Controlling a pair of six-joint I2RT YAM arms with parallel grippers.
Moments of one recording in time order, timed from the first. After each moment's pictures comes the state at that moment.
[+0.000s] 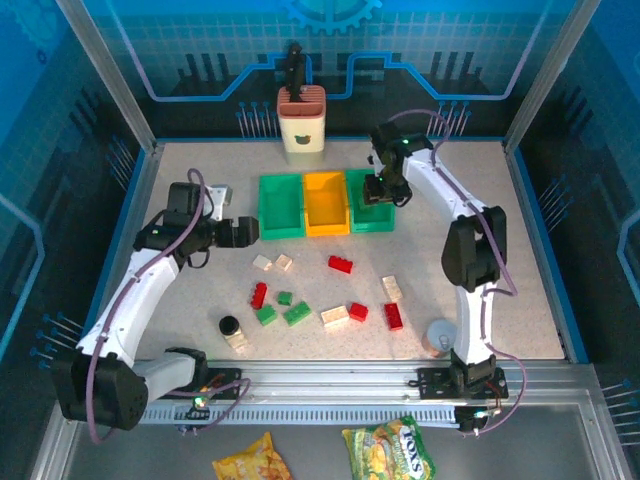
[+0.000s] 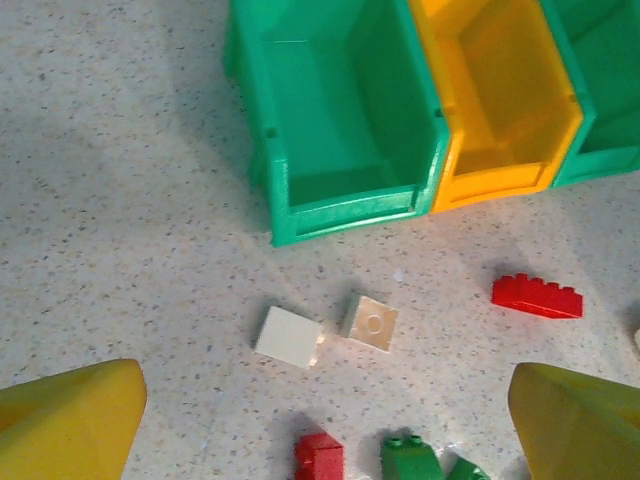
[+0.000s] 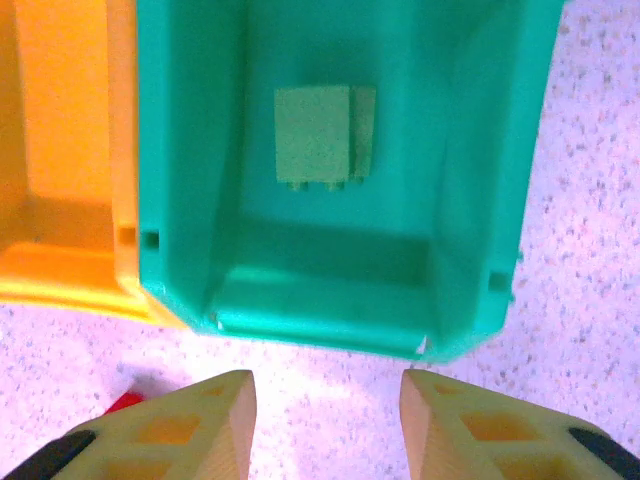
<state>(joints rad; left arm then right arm) -0.12 1.14 1.00 -0.71 0.24 -0.19 0.35 2.06 1.92 -1.15 -0.04 0.23</state>
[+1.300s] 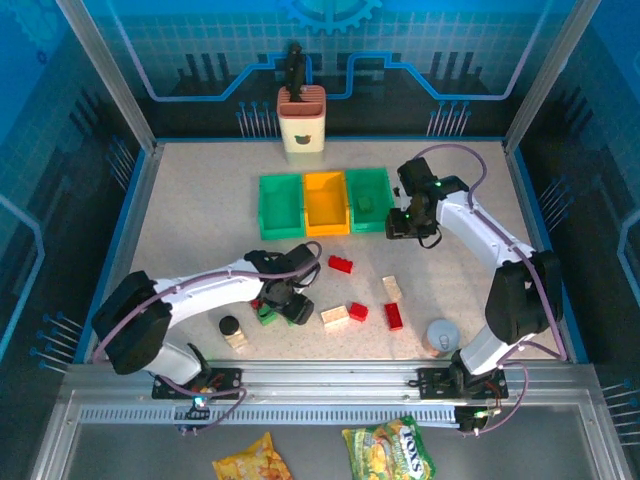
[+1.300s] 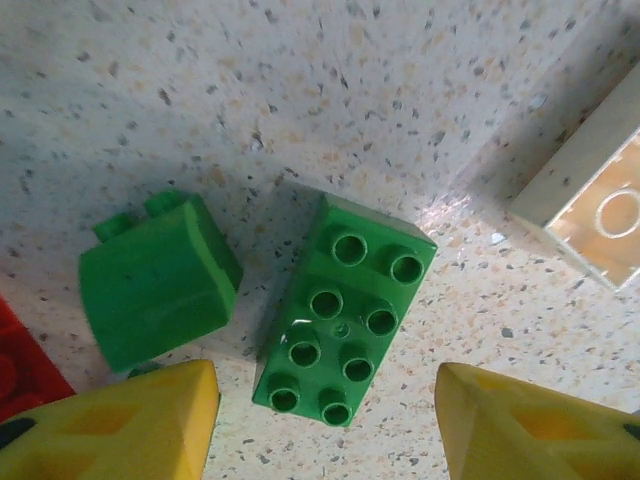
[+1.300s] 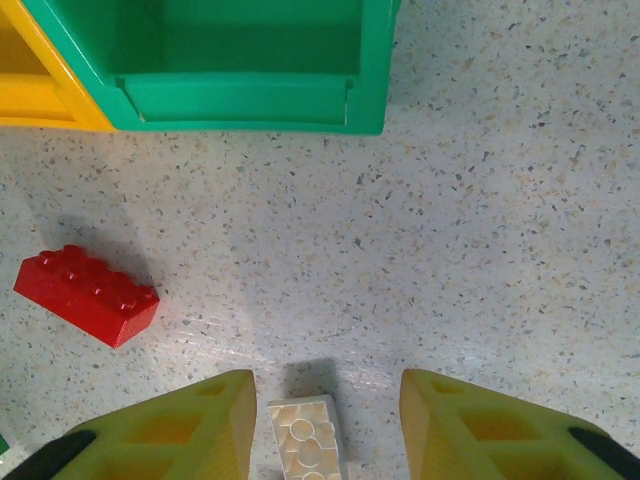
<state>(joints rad) -0.83 1.50 0.89 -0.80 0.03 -0.33 0.32 1.62 1.34 -0.99 -0.05 0.27</state>
